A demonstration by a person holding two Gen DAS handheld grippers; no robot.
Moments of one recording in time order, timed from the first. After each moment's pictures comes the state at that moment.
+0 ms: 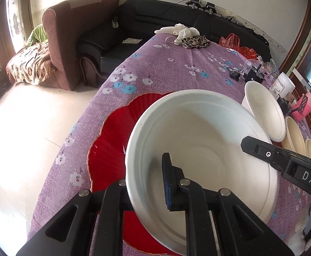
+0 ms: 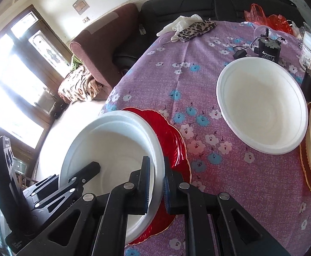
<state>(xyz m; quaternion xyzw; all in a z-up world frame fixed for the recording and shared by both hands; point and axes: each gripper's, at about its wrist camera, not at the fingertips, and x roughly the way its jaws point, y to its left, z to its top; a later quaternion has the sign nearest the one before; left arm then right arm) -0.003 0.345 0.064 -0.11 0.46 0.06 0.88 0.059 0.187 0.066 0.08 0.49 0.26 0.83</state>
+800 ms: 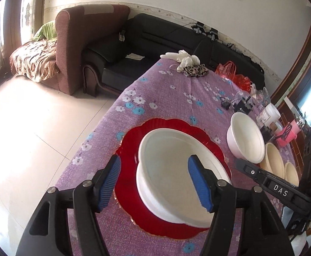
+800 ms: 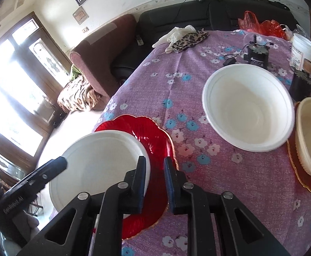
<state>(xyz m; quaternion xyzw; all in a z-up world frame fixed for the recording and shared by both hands) -0.045 0.375 0.110 -0.17 0.40 0.06 0.90 0.036 0.157 0.076 0.09 0.46 0.24 0.85</state>
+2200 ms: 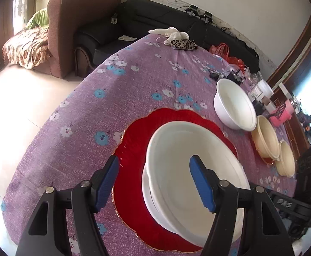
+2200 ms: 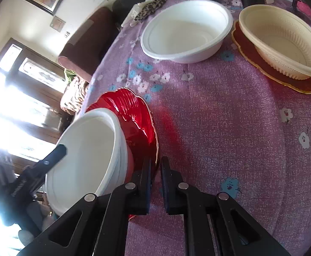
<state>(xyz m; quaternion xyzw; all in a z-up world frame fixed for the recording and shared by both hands) -0.065 0.316 0.073 -0.17 0.45 0.04 0.88 -0.017 0.074 0.029 0.20 0.53 0.23 0.79</state>
